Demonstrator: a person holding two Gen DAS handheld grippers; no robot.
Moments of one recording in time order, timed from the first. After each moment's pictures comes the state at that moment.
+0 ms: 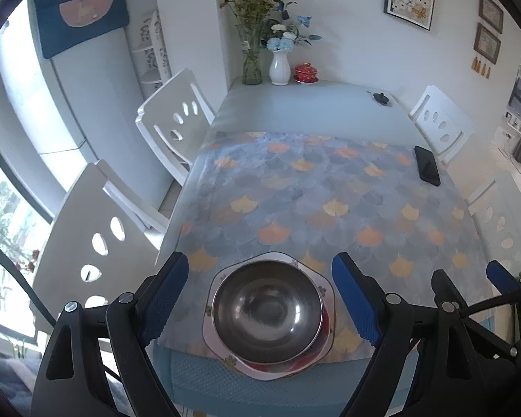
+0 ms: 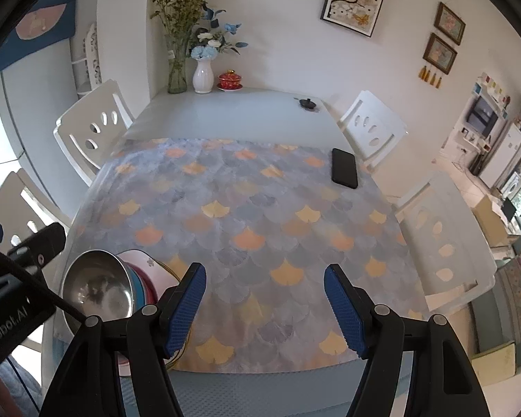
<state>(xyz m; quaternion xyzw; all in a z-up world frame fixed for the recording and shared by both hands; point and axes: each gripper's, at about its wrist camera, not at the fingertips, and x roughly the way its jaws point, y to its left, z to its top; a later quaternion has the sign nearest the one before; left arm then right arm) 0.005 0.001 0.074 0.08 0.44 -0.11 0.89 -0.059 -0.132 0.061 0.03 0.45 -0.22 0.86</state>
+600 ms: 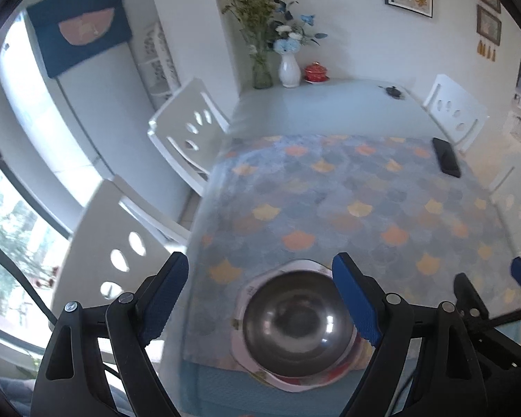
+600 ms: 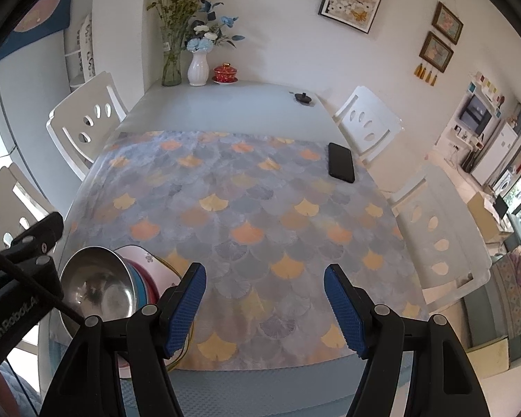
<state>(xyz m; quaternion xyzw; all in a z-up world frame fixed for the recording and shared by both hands) 0.015 0.006 0.067 0.13 0.42 -0.08 0.89 -0.050 -0.117 0.054 0.02 0.46 -0.24 0.85</state>
